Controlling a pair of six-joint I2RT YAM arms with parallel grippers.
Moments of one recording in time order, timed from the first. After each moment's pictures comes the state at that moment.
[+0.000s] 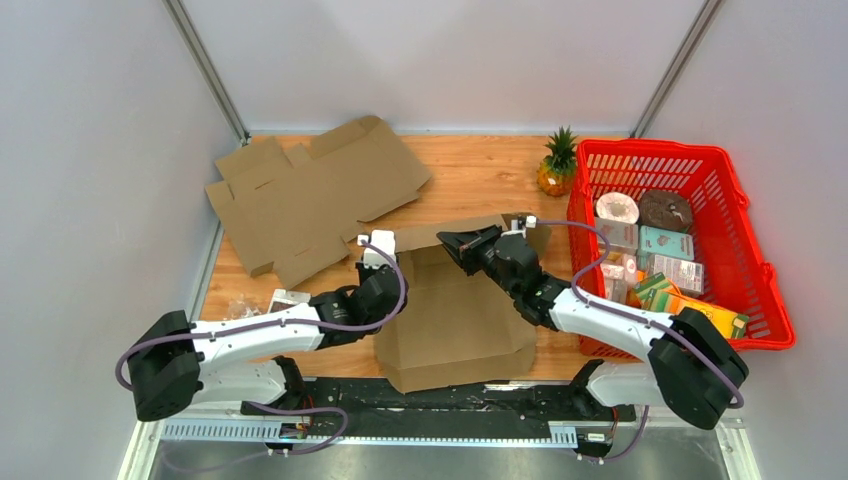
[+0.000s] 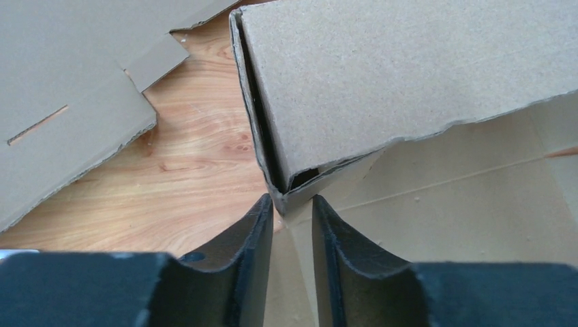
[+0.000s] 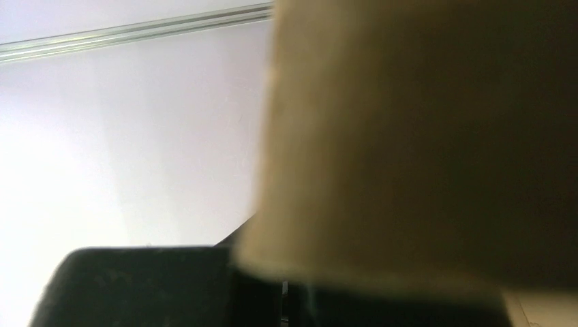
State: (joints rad) left arm -1.05 1.14 0.60 -0.09 -0.82 -0.55; right arm 0.78 1.26 0.59 0.44 0.18 1.66
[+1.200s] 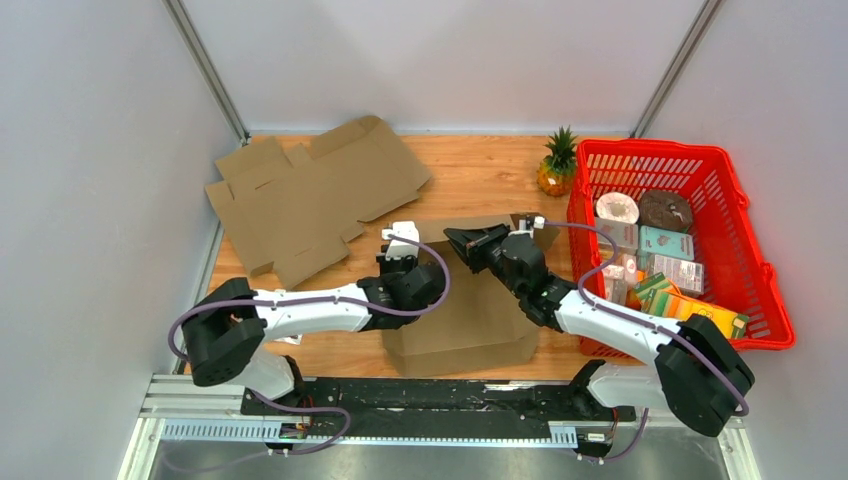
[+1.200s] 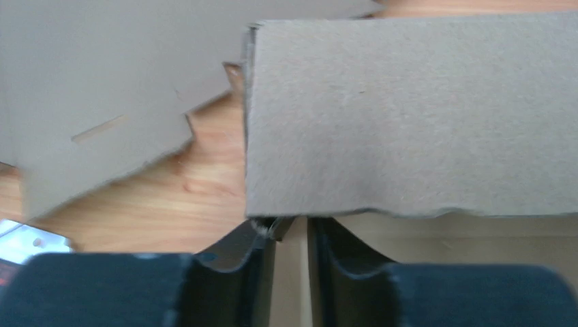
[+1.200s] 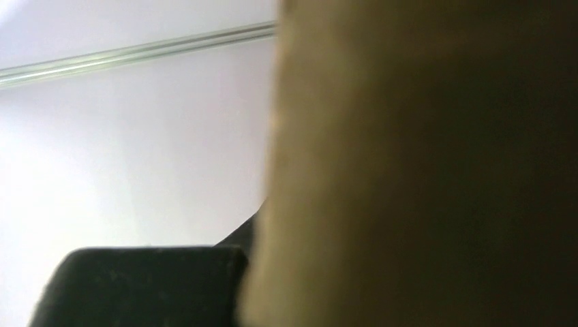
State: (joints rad) left arm -1.10 1.48 0.85 -0.21 -1.15 -0.72; right arm 0.76 1.22 0.57 0.43 0.20 1.69
